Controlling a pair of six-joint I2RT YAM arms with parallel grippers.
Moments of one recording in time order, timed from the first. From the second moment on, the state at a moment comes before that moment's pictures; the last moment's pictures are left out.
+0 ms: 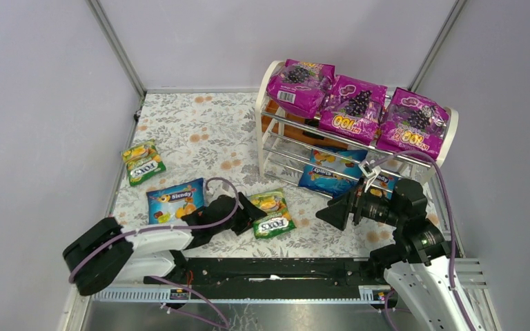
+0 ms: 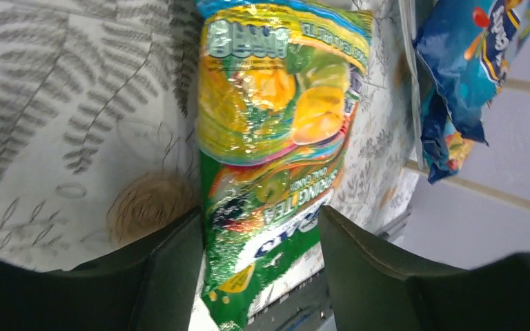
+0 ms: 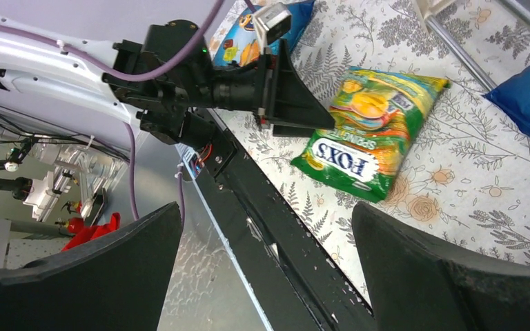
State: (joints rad) left arm -0.88 1.11 0.22 0.22 -0.04 -1.39; right arm 0.32 0.42 0.60 -0.51 -0.77 0.50
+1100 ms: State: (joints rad) left arm -0.96 0.97 0.69 0.16 0.17 -1.02; right arm 0.32 0.22 0.94 -0.60 -0.46 0.45
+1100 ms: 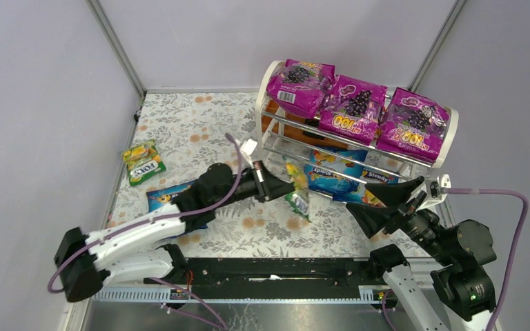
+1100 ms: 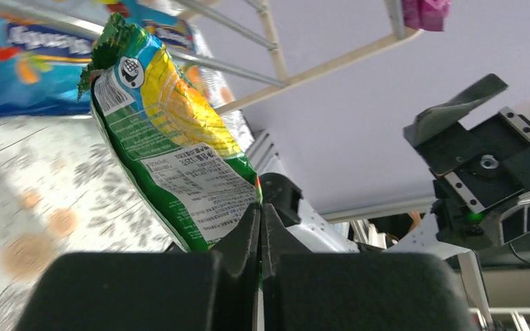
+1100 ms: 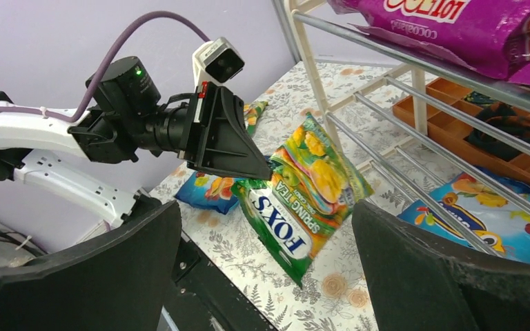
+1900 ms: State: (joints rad) left arm -1.06 1.55 0.97 0.62 0.19 -1.09; right arm 0.32 0.18 1.00 -0.71 -0.35 0.43
